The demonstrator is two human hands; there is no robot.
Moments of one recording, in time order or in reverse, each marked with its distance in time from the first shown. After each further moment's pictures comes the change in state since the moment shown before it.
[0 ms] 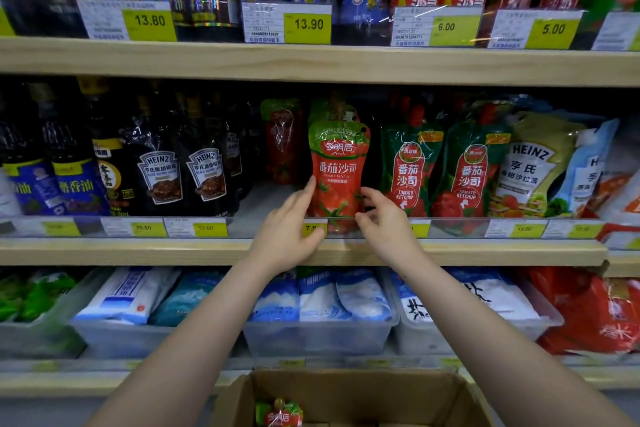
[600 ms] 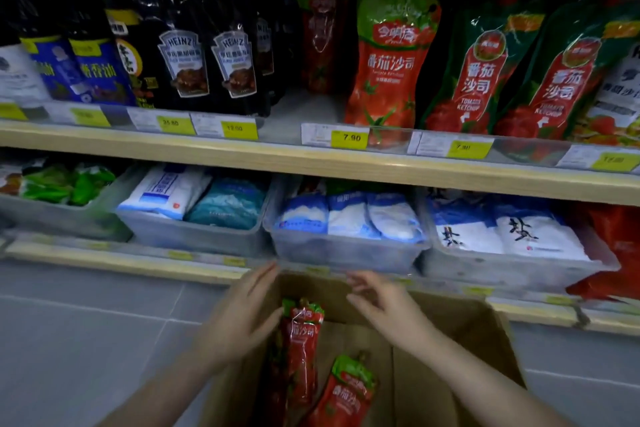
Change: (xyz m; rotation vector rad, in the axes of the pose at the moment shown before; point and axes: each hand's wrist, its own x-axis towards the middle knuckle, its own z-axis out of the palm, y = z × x) left_hand -0.242 -0.086 0.068 0.034 -0.188 -0.175; right_hand -0.162 0.084 0.085 0.057 -0.538 0.071
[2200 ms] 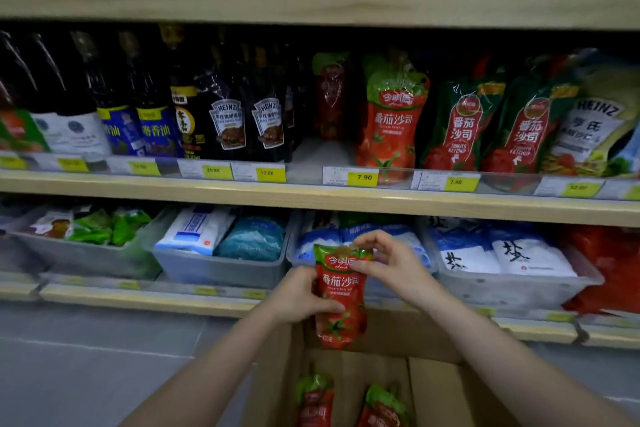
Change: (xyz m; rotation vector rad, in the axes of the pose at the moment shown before) left_hand 0.068 0.049 -0.046 -0.507 -0.249 -0.132; right_hand 0.029 -0.083 -0.039 0.385 0.097 -0.062
